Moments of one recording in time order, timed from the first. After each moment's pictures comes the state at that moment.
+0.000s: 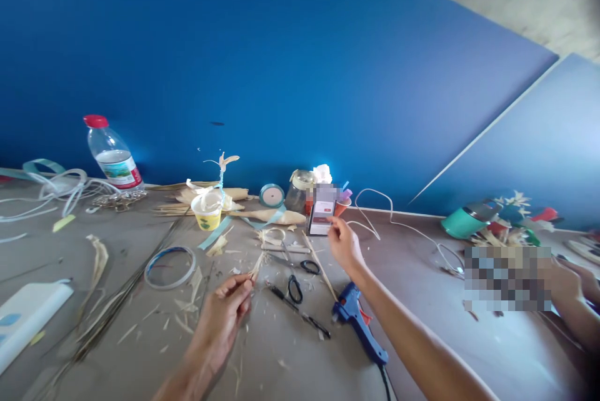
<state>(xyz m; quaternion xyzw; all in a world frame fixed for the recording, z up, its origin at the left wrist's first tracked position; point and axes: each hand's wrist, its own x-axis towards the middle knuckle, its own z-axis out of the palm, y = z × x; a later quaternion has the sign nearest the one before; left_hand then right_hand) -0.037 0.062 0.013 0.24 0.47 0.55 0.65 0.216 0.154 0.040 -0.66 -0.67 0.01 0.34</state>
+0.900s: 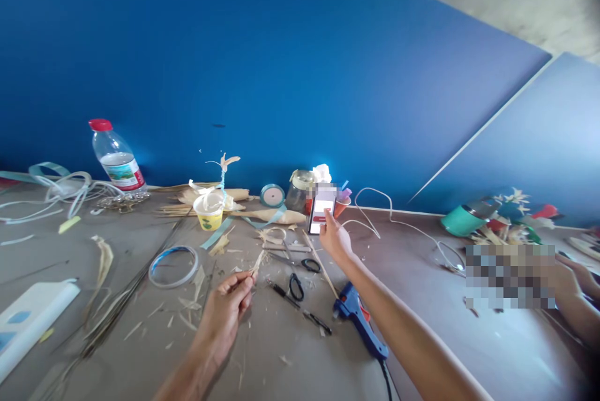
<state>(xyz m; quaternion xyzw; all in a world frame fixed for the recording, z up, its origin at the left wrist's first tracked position) -0.040 0.061 0.009 0.27 0.47 0.54 0.65 0.212 0.183 0.020 -0.74 -0.65 -0.03 0.18</state>
